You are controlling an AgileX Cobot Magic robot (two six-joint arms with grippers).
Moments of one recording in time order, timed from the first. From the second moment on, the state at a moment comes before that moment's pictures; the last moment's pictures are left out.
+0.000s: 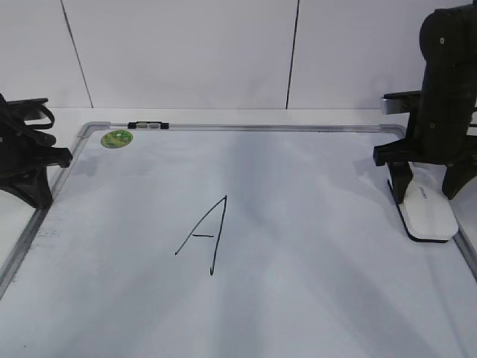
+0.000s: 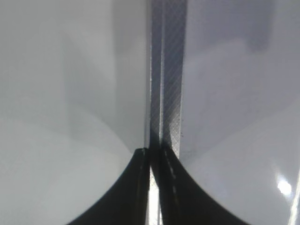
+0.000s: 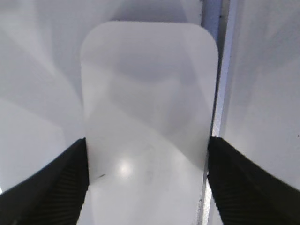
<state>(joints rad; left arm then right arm) -0.06 2.03 -1.38 -0.17 0.93 0.02 0.13 2.04 -1.55 -0.14 1.22 0.19</state>
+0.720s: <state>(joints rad) -0.06 2.03 -1.38 -0.17 0.92 0.02 0.13 2.00 -1.65 -0.10 1.22 0.19</state>
